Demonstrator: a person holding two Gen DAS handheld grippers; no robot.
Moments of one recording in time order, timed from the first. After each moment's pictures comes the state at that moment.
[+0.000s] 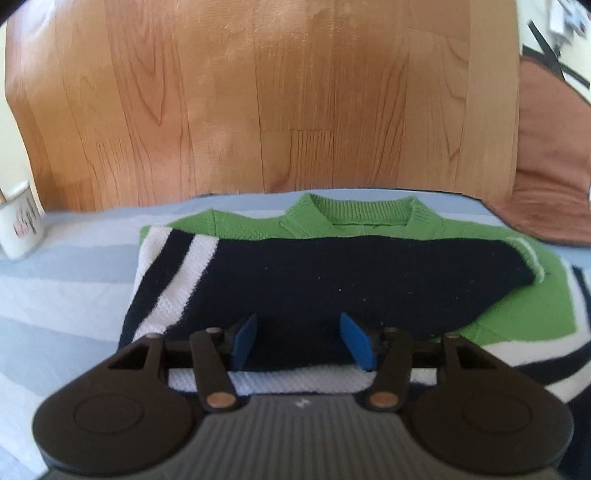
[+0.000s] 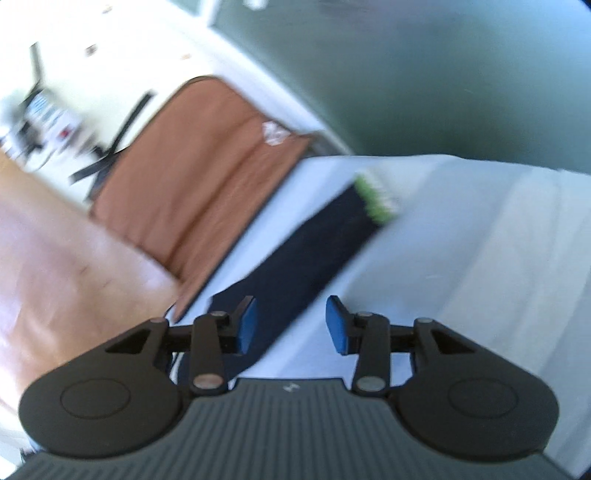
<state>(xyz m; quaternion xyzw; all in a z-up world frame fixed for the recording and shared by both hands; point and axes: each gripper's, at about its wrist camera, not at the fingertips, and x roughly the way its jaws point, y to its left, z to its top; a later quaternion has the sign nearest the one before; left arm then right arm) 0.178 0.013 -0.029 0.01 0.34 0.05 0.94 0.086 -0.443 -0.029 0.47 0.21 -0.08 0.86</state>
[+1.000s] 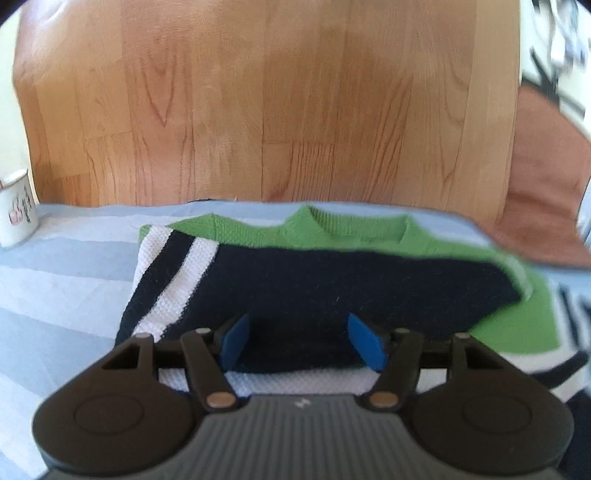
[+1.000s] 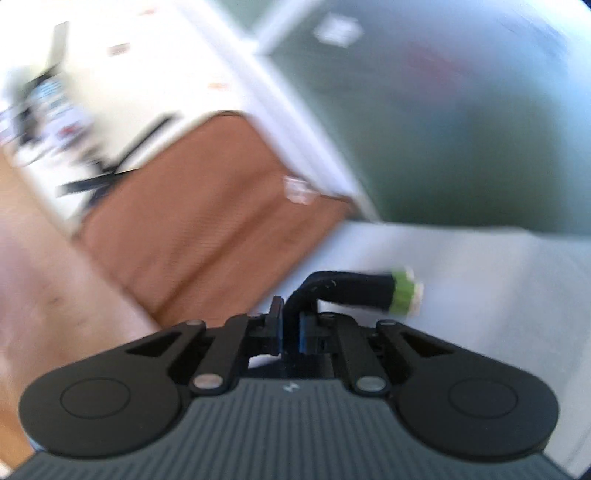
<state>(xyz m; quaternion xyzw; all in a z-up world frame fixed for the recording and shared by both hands) 0.170 0.036 -0.021 -0.05 0.31 0.02 0.95 0.171 -0.380 0.035 0.34 0.13 -0.11 0.93</state>
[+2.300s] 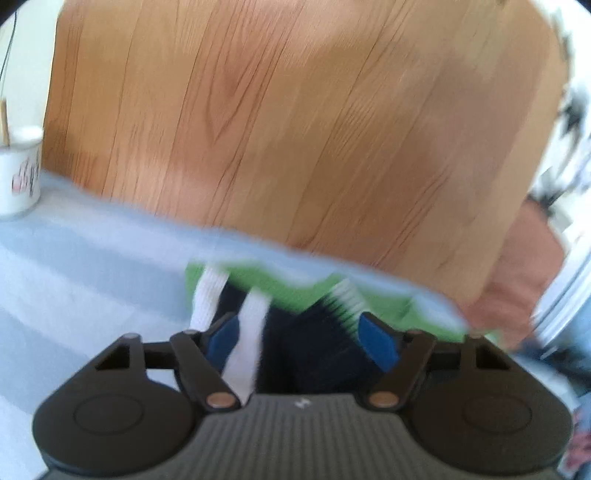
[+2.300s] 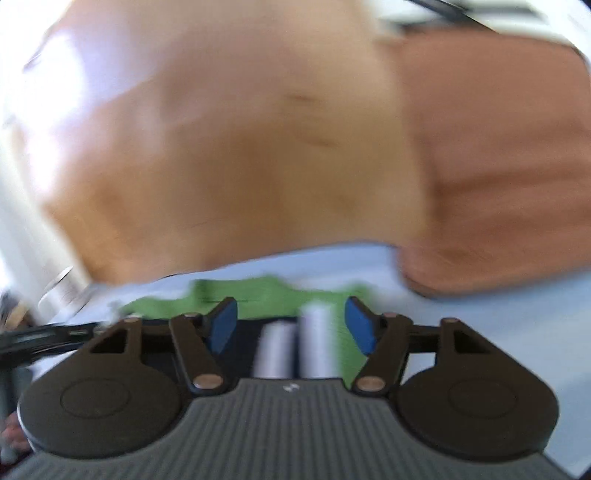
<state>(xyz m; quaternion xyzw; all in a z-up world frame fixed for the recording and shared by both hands) 0.162 0.134 0.014 -0.18 0.25 -0.04 0.95 0.258 -0.271 0.039 0.18 0.27 0.16 0.93</state>
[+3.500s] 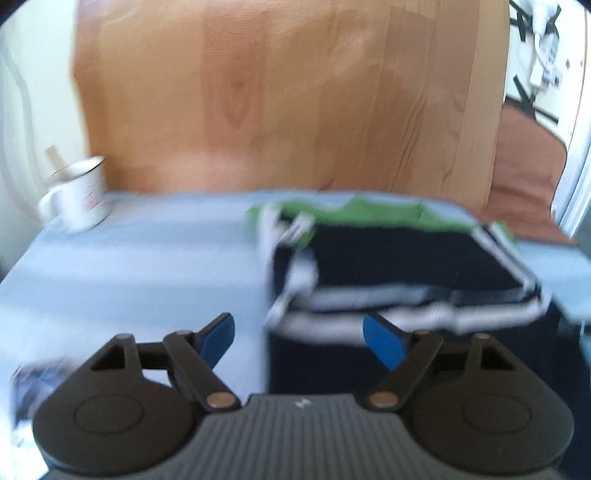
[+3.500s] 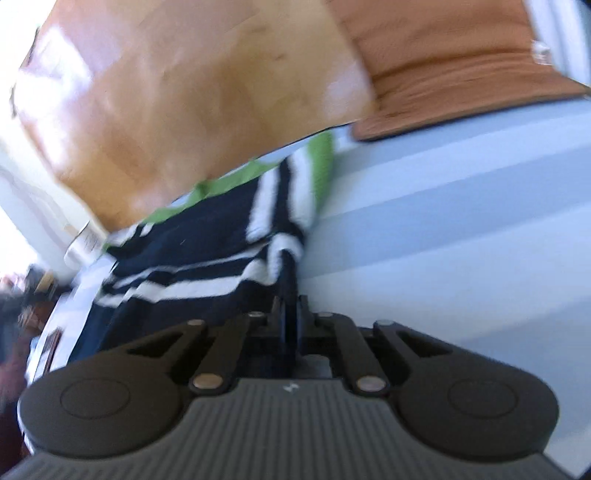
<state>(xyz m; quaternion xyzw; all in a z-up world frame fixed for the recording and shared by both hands) 0.049 0.124 0.014 -0.03 0.34 0.01 0.94 0.133 -0.282 -0.003 0.22 0.33 0.17 0.90</state>
